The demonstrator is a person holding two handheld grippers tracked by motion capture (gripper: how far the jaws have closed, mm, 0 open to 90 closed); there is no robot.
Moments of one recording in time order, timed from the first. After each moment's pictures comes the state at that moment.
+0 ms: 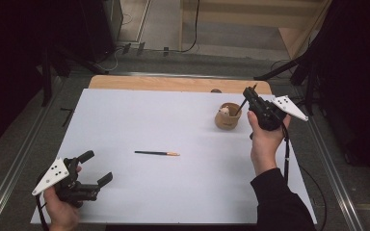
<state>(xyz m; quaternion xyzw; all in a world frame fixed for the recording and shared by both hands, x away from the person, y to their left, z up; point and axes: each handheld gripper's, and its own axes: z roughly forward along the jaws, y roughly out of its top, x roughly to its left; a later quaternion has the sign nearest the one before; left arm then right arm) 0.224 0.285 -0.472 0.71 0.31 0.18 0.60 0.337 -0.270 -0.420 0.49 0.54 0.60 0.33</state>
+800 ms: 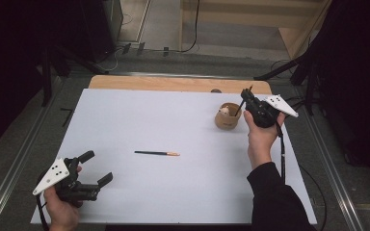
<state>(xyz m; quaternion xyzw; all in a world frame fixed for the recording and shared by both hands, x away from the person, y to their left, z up) 0.226 0.285 -0.473 0.71 0.31 0.18 0.60 0.365 -0.273 -0.449 0.50 0.56 0.57 0.34</state>
